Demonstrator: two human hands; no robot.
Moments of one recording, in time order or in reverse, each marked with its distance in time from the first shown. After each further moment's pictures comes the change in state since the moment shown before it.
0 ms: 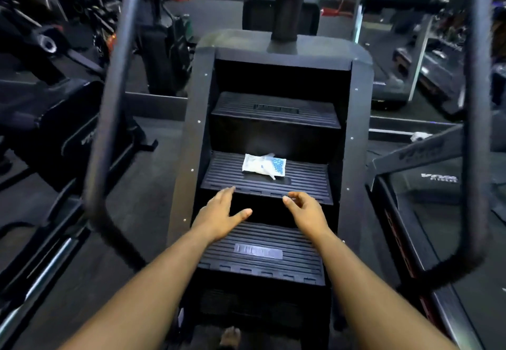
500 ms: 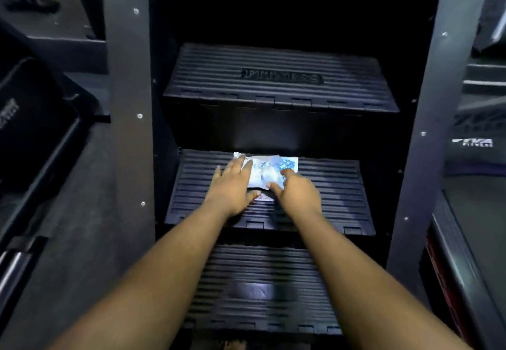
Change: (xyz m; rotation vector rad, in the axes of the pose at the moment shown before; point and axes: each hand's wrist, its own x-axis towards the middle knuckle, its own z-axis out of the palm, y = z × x) left_hand 0.347 -0.052 0.077 0.387 -0.127 0.156; right_hand 0.310 0.034 0.089 -0.674 0.026 0.035
